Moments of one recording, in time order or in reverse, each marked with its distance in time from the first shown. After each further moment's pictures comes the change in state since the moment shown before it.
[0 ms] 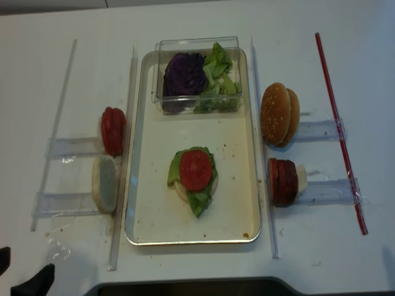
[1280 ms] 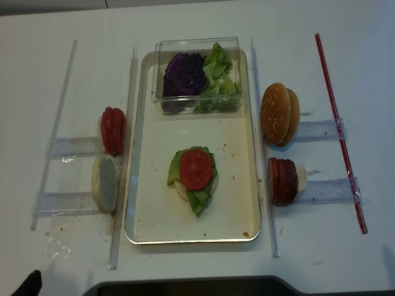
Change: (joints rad) left arm 0.000 -0.182 0.013 0.033 0.025 -0.089; right arm 0.000 0.000 0.000 0.000 0.000 0.001
